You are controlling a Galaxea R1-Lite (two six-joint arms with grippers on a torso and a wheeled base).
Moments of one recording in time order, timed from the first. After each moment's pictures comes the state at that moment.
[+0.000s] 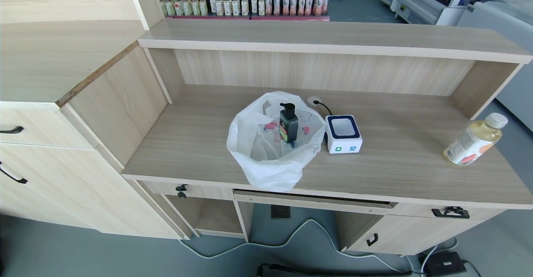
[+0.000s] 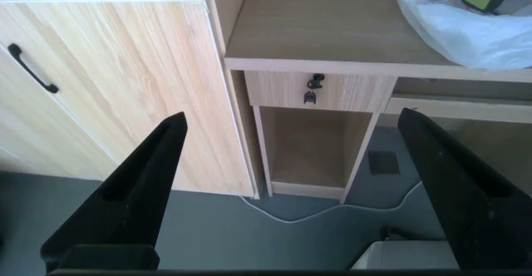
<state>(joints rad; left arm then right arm) 0.00 0.00 0.00 -0.05 0.04 0.07 -0.69 1.45 -0.67 -0.43 0.12 -0.24</state>
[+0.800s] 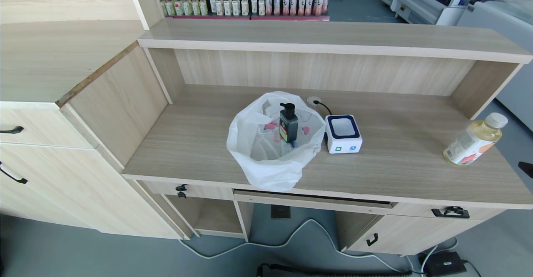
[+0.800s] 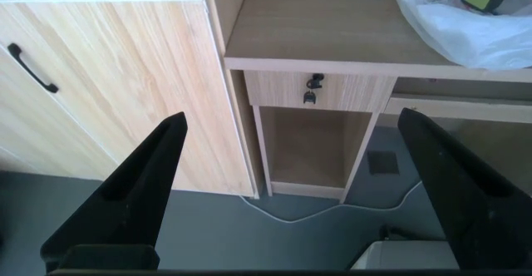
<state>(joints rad) 0.00 0.00 0.00 -0.05 0.04 0.07 -0.72 1.75 -0.68 -0.76 0.25 -0.26</state>
